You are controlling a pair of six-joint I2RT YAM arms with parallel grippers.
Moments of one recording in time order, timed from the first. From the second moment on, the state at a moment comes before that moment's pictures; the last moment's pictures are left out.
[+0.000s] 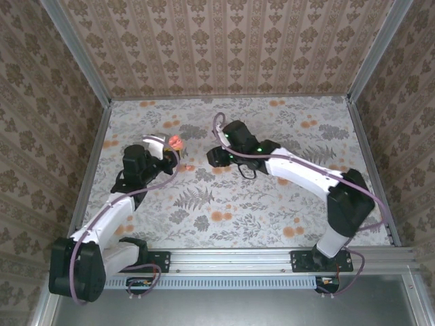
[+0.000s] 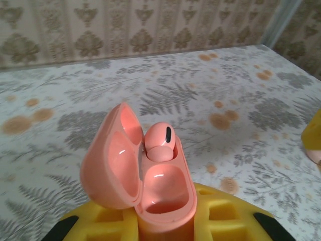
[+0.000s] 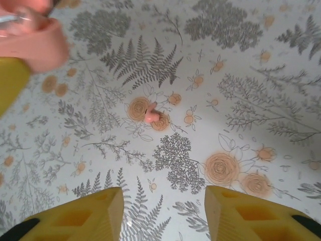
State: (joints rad) left arm -0.23 1.05 0.54 0.18 0.37 -0.09; right arm 0.73 1.72 1.36 -0.39 -0.08 0.34
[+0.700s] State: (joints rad) left arm 0.00 0.98 0.48 0.07 0.33 -0.12; right arm 0.84 2.33 1.91 -0.52 0.00 0.43
